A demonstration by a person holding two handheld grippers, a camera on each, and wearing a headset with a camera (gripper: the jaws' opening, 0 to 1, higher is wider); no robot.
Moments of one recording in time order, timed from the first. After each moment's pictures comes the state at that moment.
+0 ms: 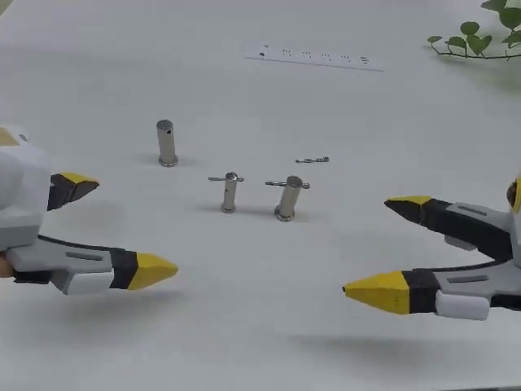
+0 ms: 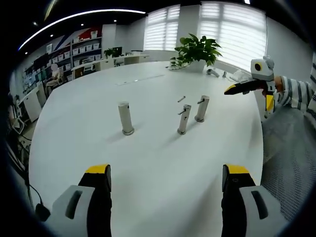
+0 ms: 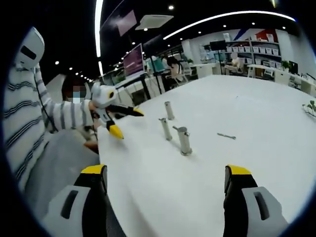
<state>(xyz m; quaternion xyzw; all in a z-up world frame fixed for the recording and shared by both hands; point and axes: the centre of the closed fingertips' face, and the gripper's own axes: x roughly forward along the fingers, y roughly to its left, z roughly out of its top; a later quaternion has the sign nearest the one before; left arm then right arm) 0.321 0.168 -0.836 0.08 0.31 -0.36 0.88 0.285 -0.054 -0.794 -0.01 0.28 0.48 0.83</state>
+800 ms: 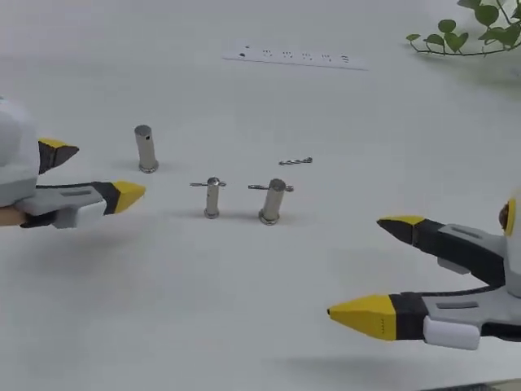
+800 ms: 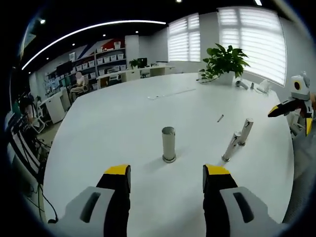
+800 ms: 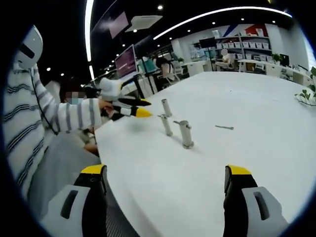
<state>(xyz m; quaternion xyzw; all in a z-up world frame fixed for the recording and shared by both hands) 0.402 0.187 -0.821 0.08 0.25 -0.25 0.93 0.269 -0.058 -0.794 0.01 0.29 0.45 0.85</state>
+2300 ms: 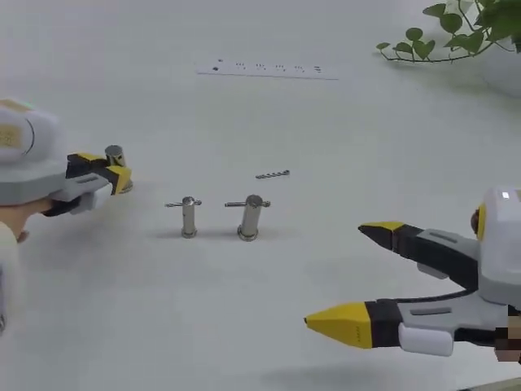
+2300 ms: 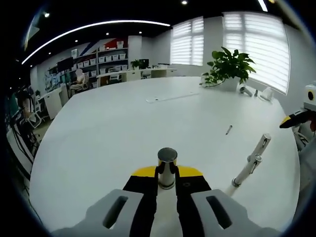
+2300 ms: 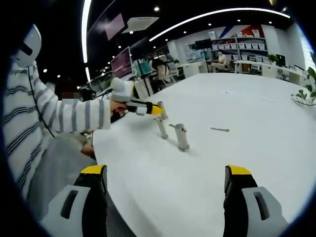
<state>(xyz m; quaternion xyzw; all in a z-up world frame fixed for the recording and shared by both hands) 0.447 0.159 -0.836 0.05 0.26 -0.25 0.93 0.278 -0.061 -0.792 0.01 0.29 0.43 0.86</state>
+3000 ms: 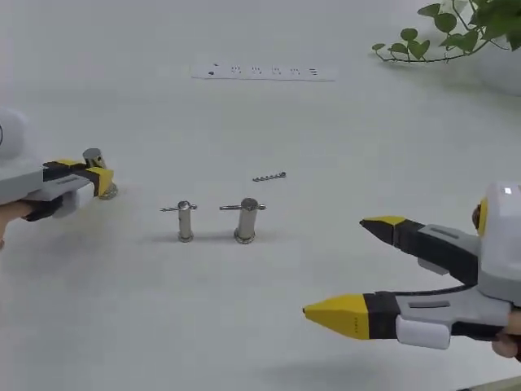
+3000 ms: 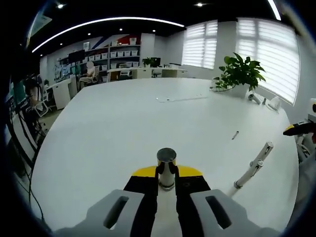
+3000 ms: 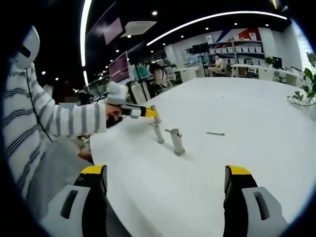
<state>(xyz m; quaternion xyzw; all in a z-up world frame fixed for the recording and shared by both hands) 0.443 0.177 -0.827 0.02 0.26 -0.21 0.94 0.285 -0.067 -0.786 0.02 0.27 0.42 0.87</state>
